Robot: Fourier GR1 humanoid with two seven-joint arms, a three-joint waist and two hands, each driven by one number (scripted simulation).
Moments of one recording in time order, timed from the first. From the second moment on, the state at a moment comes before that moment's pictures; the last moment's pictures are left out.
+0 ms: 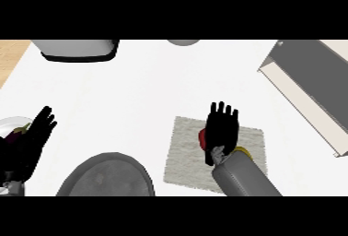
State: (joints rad) left arm 0.03 0.40 0.06 -1.41 0.20 0.02 0.06; right arm -0.41 -0.02 0.49 -1.28 1.11 0.30 0.98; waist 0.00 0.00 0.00
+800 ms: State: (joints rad) left arm 0.03 0.36 0.12 -1.41 0.15 -0.04 0.08; right arm -0.40 -0.01 0.43 -1.24 1.18 0.27 0.88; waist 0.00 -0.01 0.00
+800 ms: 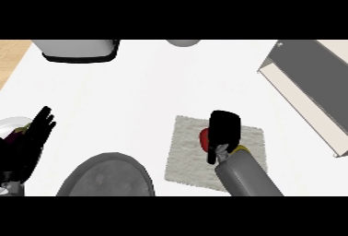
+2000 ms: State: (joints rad) left arm 0.01 0.34 0.15 -1.40 0.12 -0.04 0.10; right arm -0.66 -0.02 0.02 -1.54 1.26 0.15 1.08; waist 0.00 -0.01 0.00
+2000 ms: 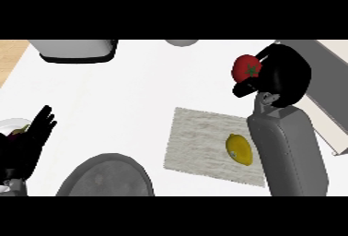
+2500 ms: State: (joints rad) left arm 0.03 0.33 0.15 -1.43 0.11 -0.05 0.10; right arm -0.79 -0.01 -0.03 -1.81 1.33 0.20 1.13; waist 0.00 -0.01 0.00
